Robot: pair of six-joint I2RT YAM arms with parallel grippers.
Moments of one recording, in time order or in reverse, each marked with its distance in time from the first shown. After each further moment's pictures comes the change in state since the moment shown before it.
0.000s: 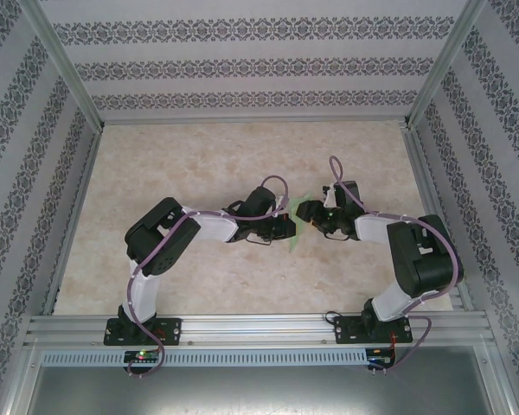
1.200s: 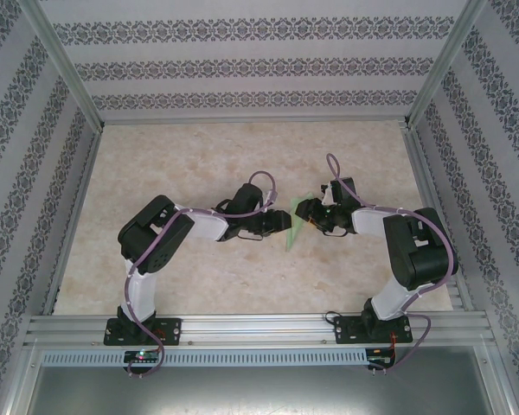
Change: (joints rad) left arm 0.072 -0.030 -0.081 0.129 0.054 -0.051; right arm 0.006 0.055 0.068 -0.090 0.026 -0.001
